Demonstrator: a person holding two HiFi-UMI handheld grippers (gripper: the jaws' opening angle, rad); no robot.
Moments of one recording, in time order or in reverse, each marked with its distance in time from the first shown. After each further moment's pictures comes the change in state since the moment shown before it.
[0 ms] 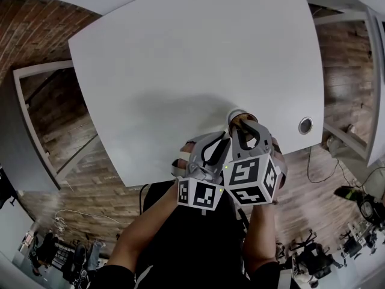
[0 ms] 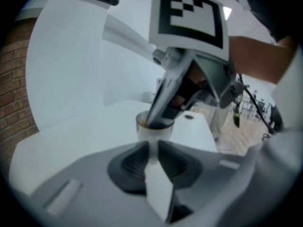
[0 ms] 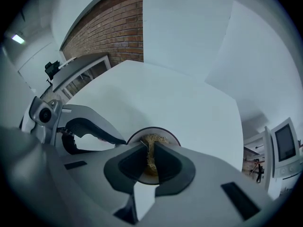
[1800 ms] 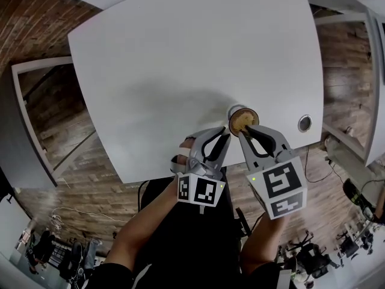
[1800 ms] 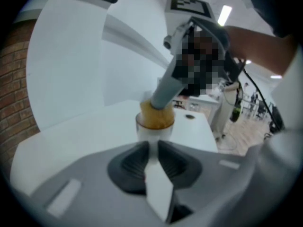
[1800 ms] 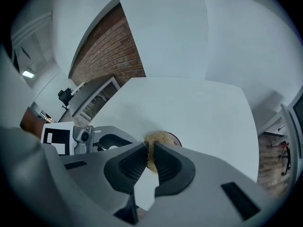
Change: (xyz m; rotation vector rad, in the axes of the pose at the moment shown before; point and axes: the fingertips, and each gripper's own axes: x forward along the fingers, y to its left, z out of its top) left arm 0.001 0.001 0.002 0.002 0.006 0.012; right arm -0.046 0.003 0.014 0.168 -0.121 0.236
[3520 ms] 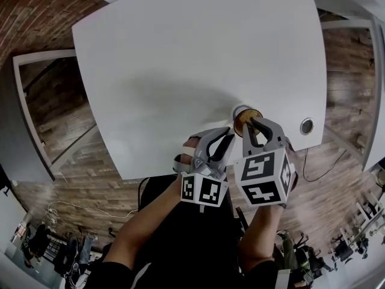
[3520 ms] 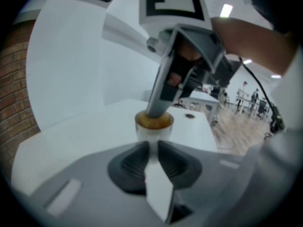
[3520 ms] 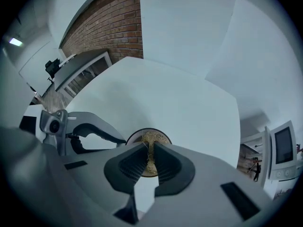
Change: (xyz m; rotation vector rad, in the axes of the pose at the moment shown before) left arm 0.001 -0.001 -0.002 -0.001 0.013 0.007; right arm 0.026 -0.021 -0.010 -0.165 0.206 -0.216
